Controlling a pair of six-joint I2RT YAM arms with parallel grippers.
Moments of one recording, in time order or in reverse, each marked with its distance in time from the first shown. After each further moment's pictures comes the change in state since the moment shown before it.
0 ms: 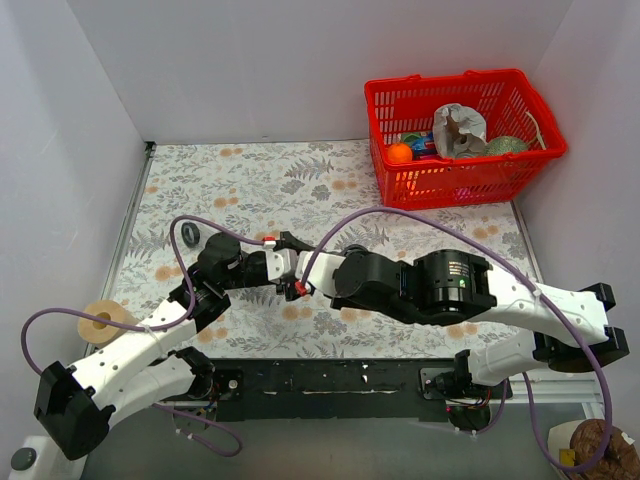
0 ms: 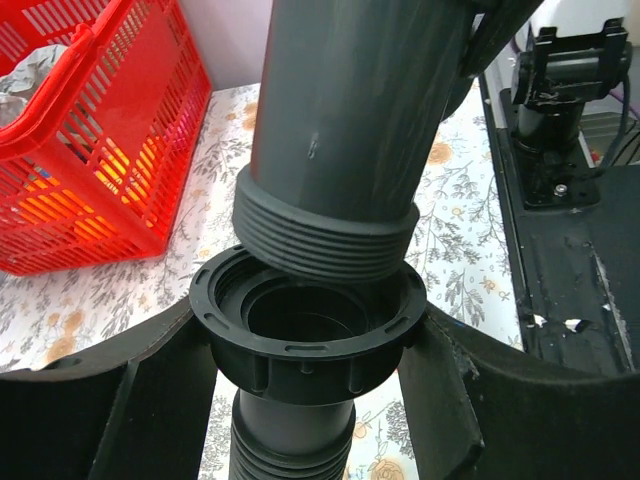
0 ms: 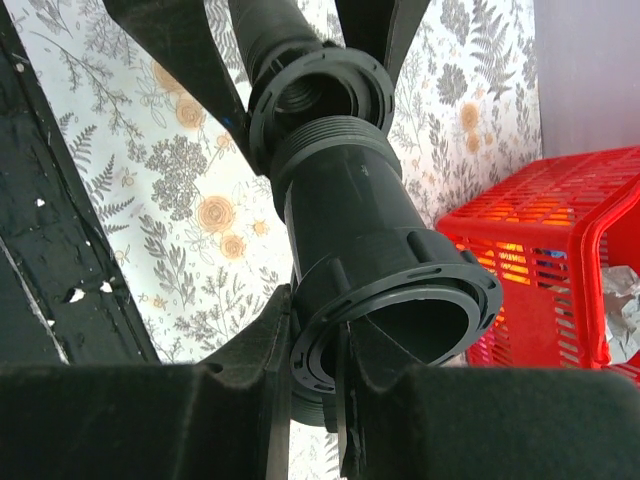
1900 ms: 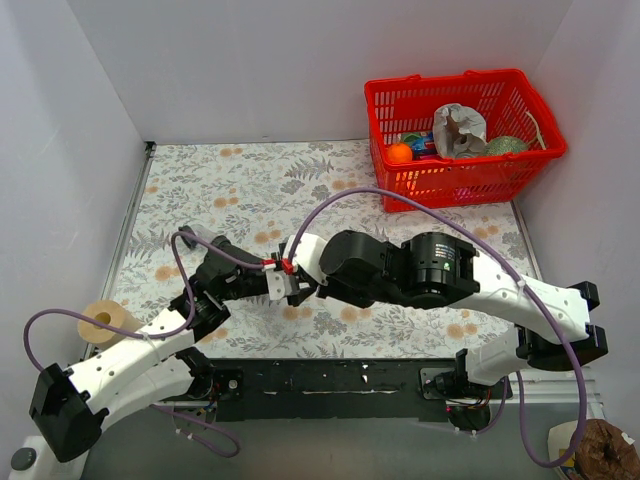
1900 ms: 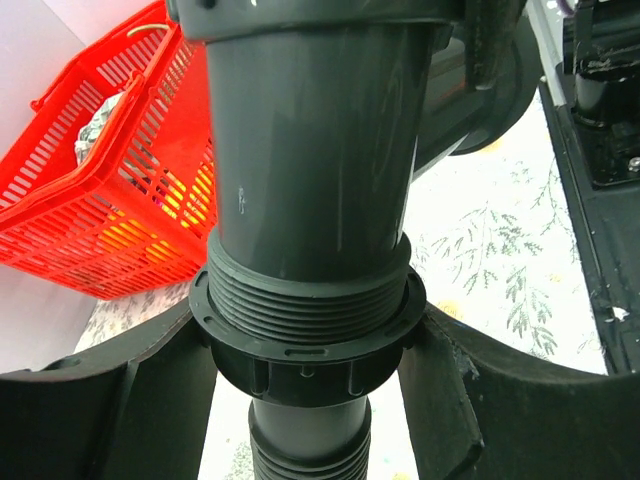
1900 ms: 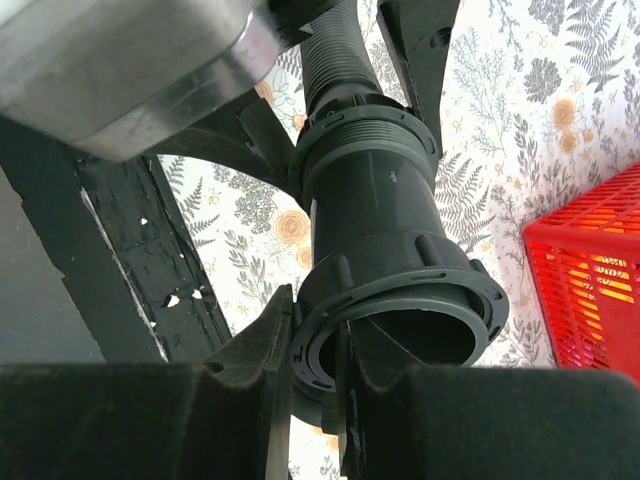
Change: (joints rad) left arm -0.063 -0.055 -0.075 0.103 -0.078 0.137; right arm -0.066 0.109 0.148 -0.043 -0.196 0.114
